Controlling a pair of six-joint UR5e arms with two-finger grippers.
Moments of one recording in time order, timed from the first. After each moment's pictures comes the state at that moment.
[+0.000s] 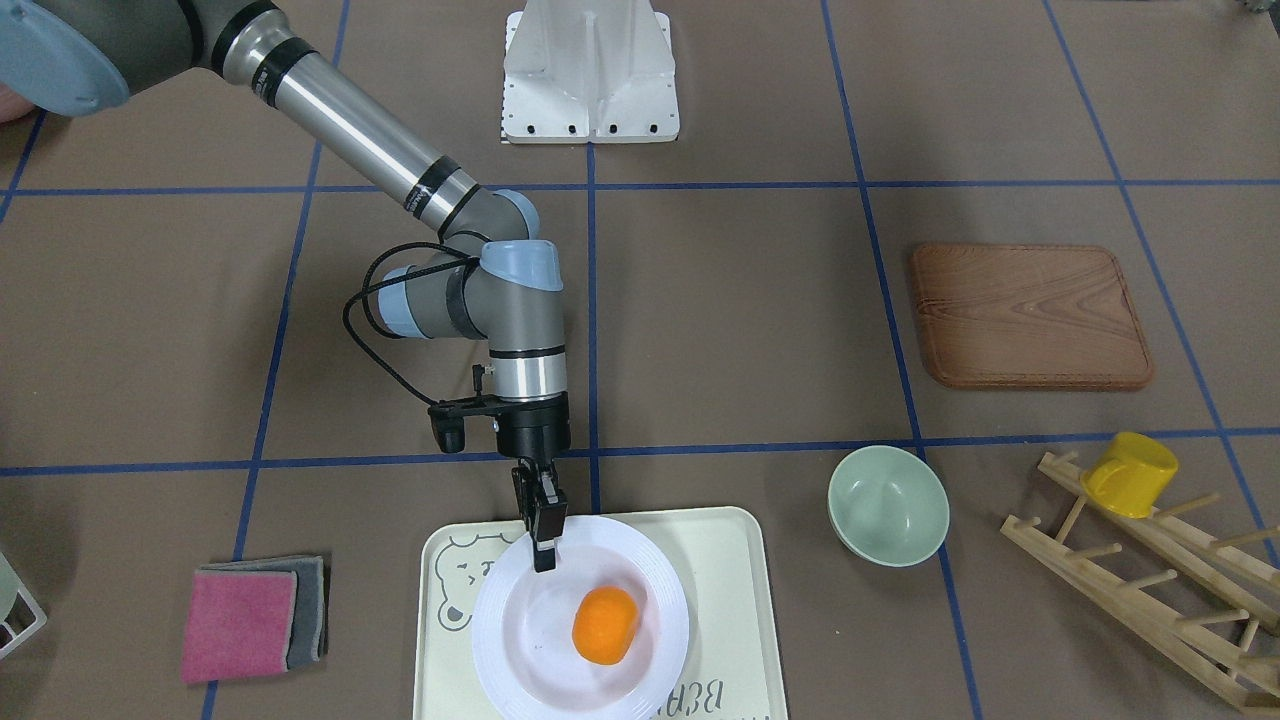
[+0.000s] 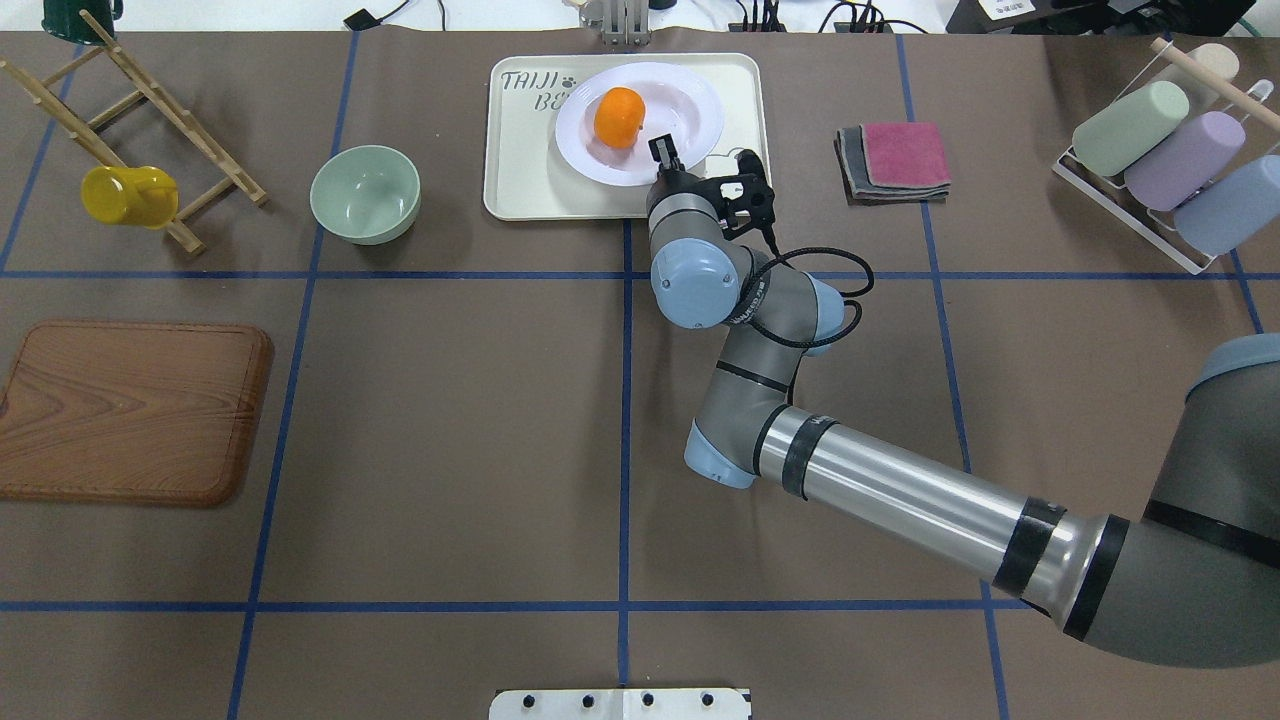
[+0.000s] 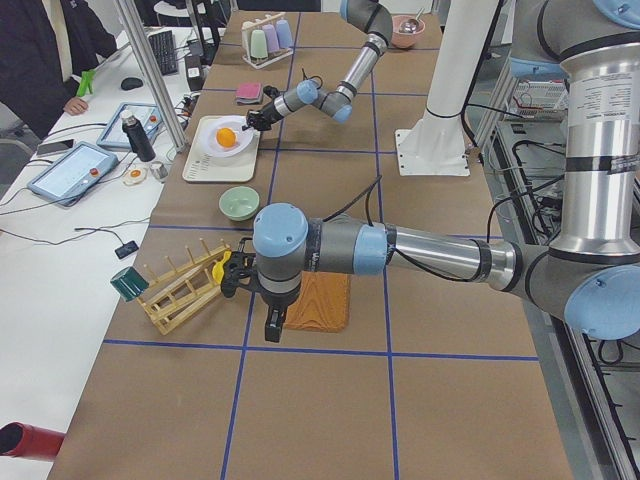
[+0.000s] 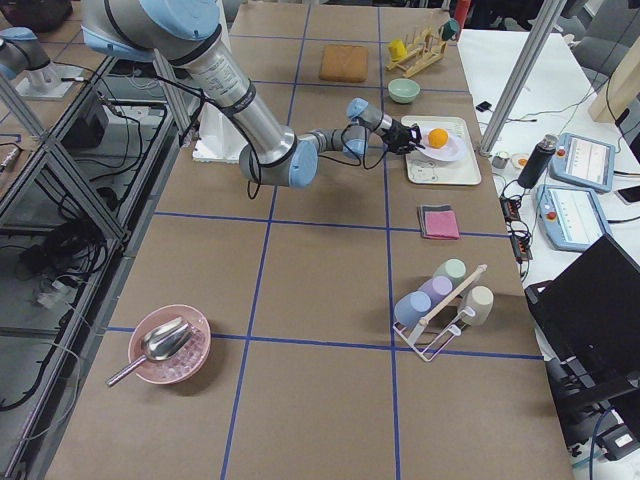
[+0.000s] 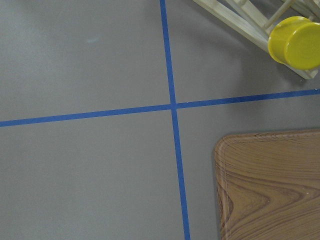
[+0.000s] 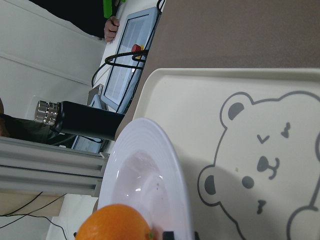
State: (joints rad) left arm -1.66 -1.51 -1.80 -1.48 -2.36 0.11; right arm 0.54 -0.63 0.85 -0.67 1.03 2.36
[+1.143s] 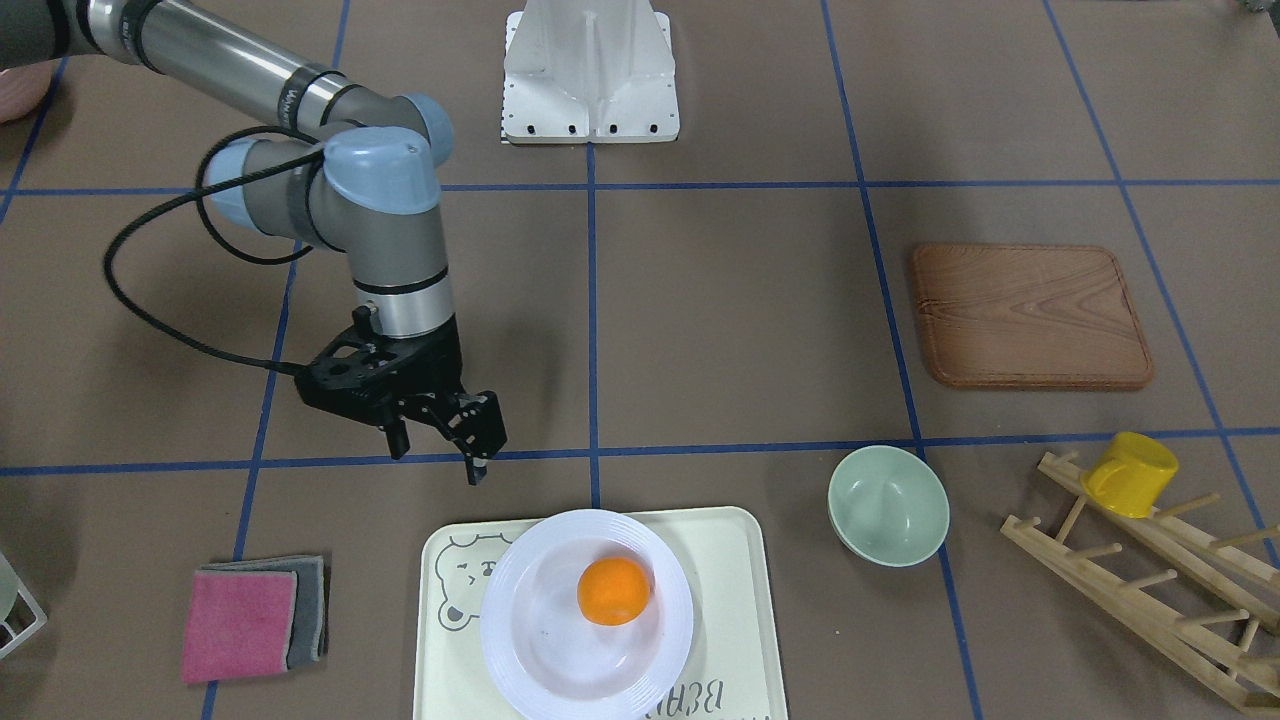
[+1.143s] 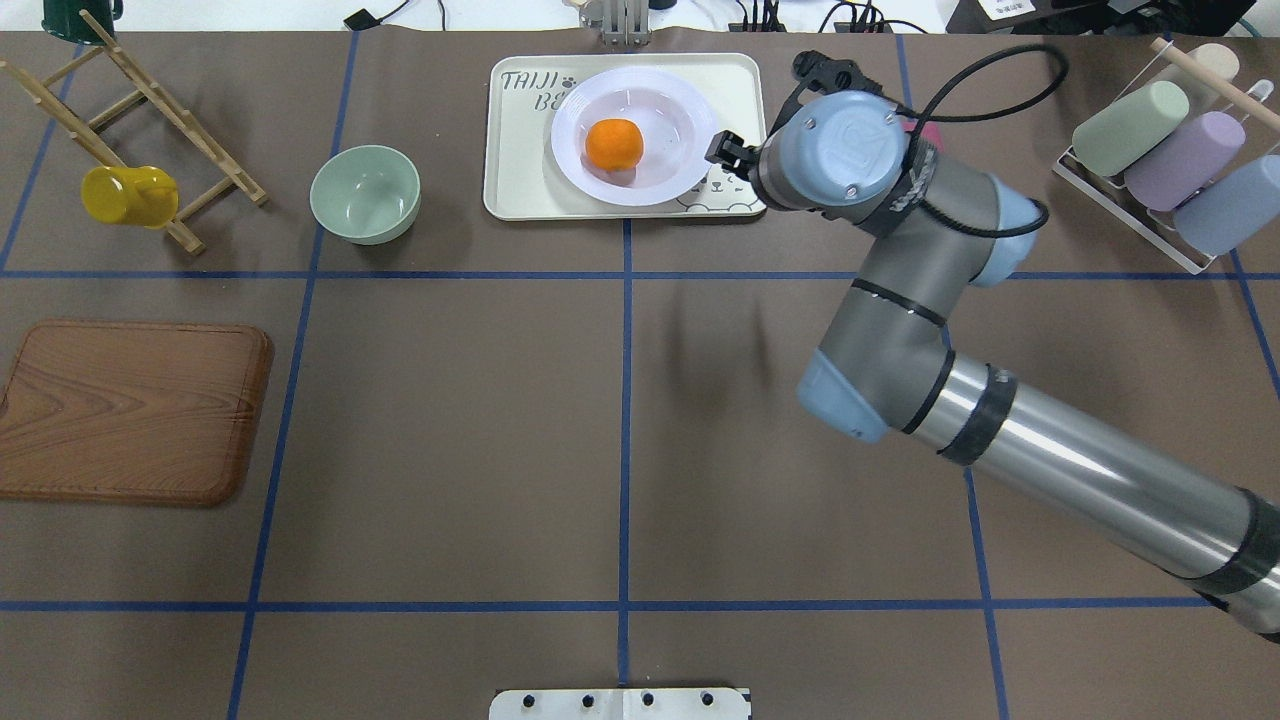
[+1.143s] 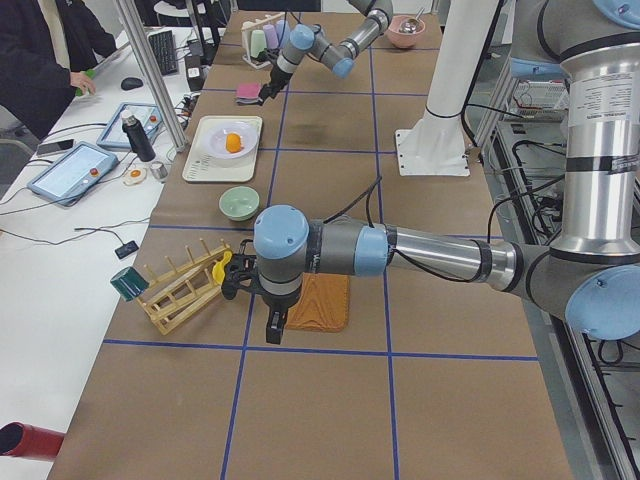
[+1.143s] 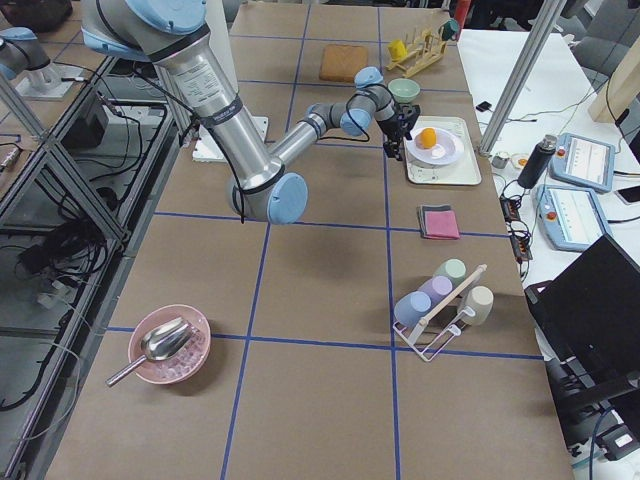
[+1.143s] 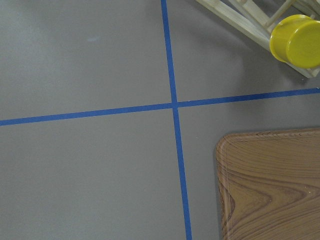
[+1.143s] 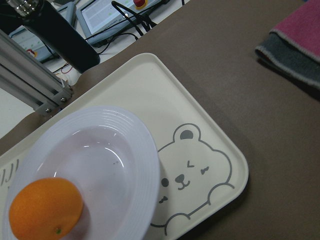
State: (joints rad) left arm -1.66 -1.51 -1.79 -1.48 -2.36 0.12; right arm 0.75 -0.93 1.57 -1.35 1.63 1.43
